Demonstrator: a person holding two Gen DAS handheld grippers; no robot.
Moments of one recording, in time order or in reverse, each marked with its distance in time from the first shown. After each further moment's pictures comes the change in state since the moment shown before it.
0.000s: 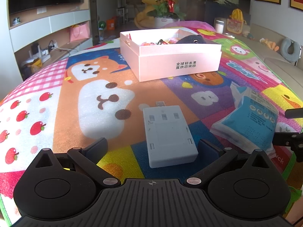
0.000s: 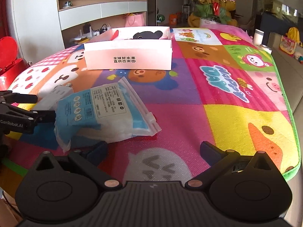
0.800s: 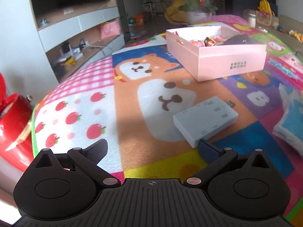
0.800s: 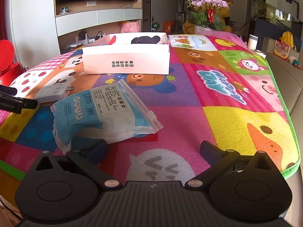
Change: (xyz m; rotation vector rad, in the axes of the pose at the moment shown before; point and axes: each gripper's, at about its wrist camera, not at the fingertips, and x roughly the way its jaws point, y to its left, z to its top) left arm -0.011 0.055 0.013 -0.013 0.043 0.206; right arm -0.001 0.004 -0.008 0.009 -0.056 -0.032
